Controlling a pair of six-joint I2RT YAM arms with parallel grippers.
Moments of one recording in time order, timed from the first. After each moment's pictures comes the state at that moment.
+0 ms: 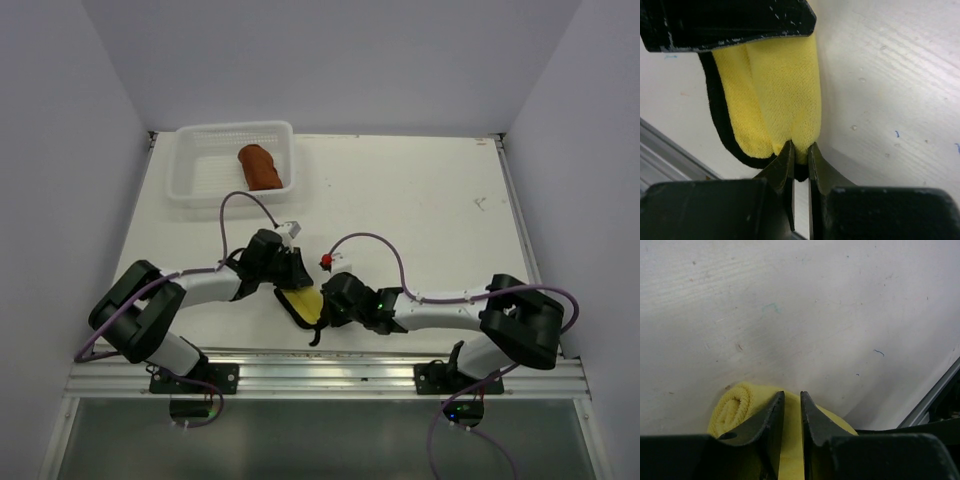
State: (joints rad) left arm -0.62 1.51 0.55 0.22 0.29 -0.60; right arm 1.12 1.48 0.65 -0.02 0.18 0.69
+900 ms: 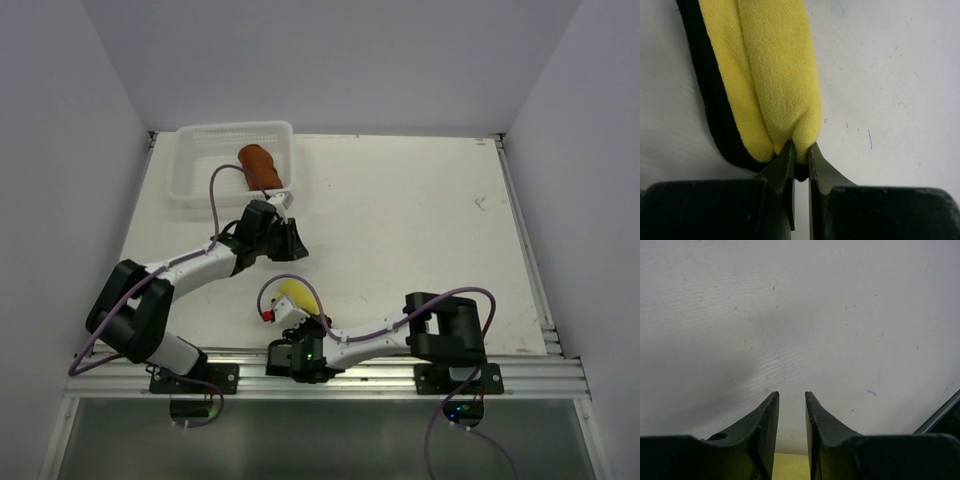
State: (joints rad) left arm -0.52 1.50 0.80 -0.02 0.24 -0.54; right arm 1.54 1.87 1.08 -0.55 1.00 0.62
